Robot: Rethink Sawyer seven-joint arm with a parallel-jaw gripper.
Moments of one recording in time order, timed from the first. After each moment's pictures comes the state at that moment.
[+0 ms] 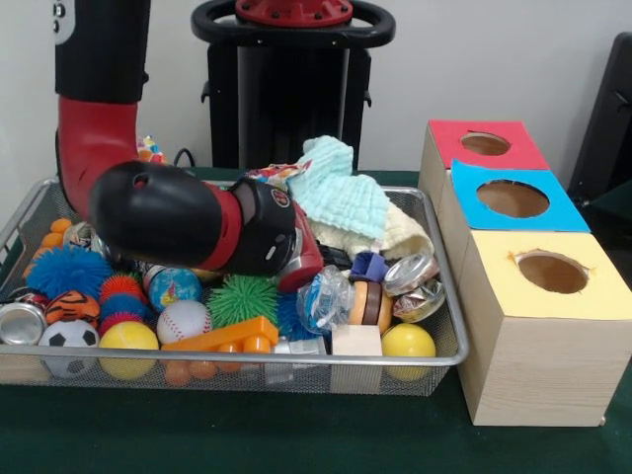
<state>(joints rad) -0.45 -0.08 -0.01 1.32 0.55 1.29 2.31</state>
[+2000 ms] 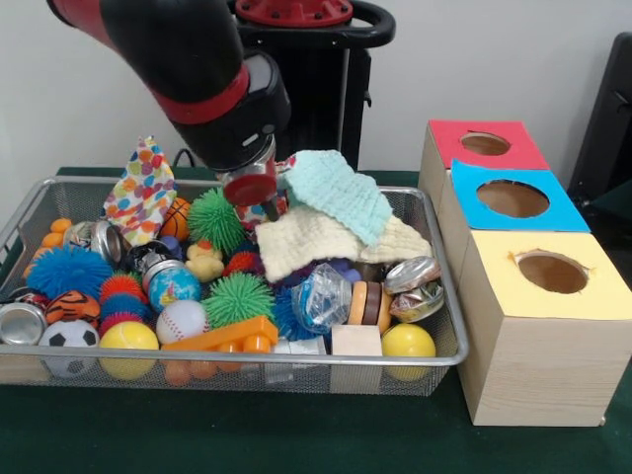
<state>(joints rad) -0.20 -0.34 -0.39 1.50 0.59 1.00 2.31</state>
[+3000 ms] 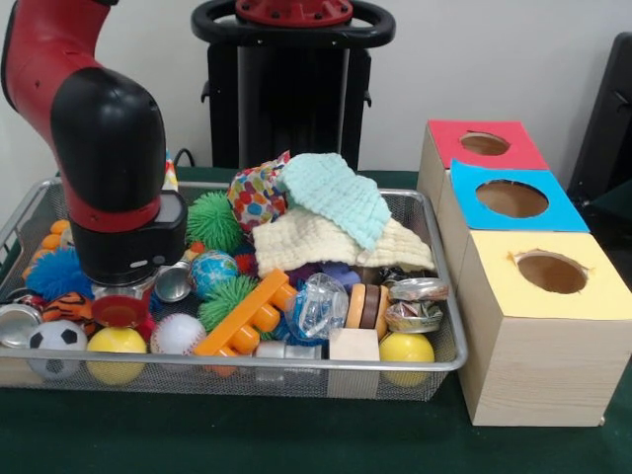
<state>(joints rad) -0.28 -0.10 -0.42 1.31 0.63 0.53 2.31</state>
